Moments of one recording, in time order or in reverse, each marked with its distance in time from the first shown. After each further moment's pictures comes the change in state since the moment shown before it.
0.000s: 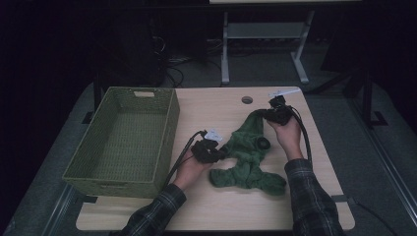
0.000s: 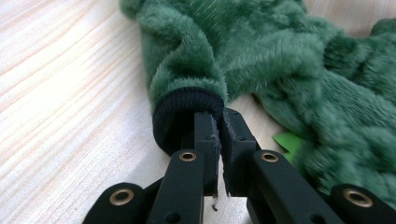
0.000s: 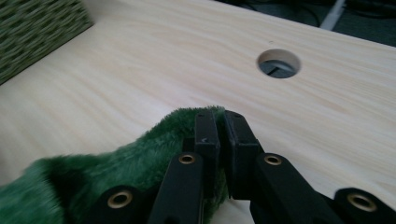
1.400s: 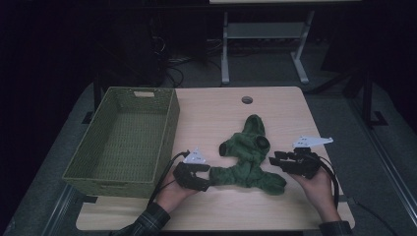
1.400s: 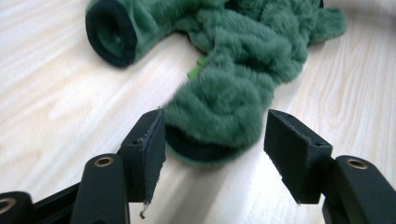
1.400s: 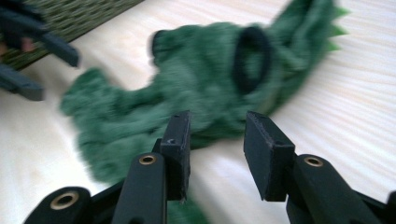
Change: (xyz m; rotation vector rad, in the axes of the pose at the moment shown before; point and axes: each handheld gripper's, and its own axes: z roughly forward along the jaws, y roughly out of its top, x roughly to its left) left arm -0.046 -0.057 -0.058 -0.027 -0.025 -0.009; right arm 0.060 -0.121 -0.110 -0.015 0.160 -0.083
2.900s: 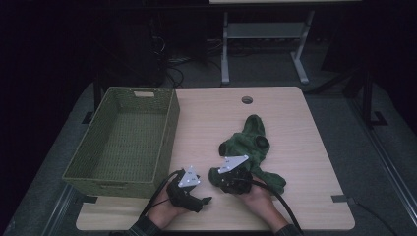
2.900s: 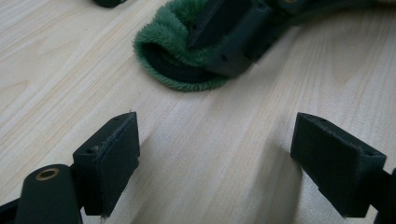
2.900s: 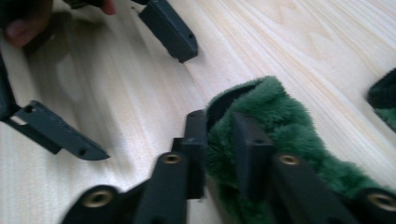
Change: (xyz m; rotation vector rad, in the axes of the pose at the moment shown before) left arm -0.016 -0.046 -0.001 0.022 0.090 0.110; right arm 0.129 0.012 0.126 0.179 0.138 -0.300
